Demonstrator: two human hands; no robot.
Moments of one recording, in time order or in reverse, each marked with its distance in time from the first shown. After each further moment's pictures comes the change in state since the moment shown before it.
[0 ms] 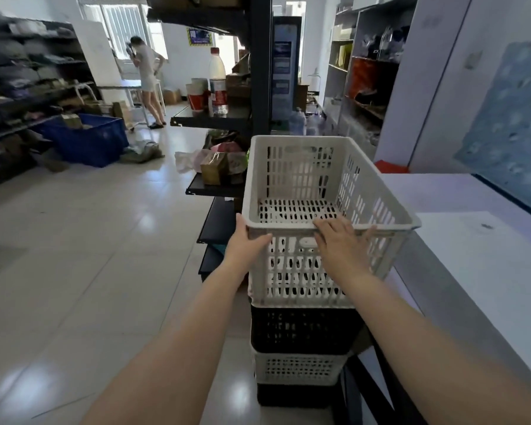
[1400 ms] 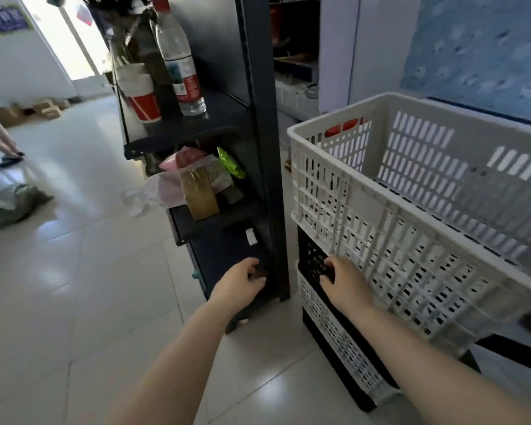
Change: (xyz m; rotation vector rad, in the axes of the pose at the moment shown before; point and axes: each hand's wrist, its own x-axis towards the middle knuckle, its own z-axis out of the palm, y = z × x) left_hand 0.362 -0.085 -0.229 0.720 -0.603 0.193; right_hand 0.197 -0.224 0.239 0.206 -0.074 0.610
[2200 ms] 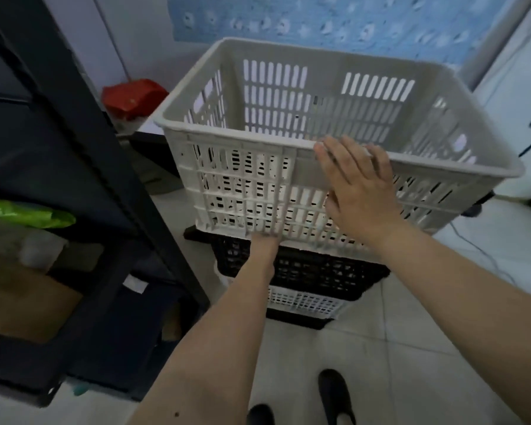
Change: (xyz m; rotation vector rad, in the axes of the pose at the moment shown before) left_hand 0.177 0.082 0.092 -0.500 -0.773 -0.136; right_hand 0.034 -0.031 -0.064 -0.952 0.766 0.170
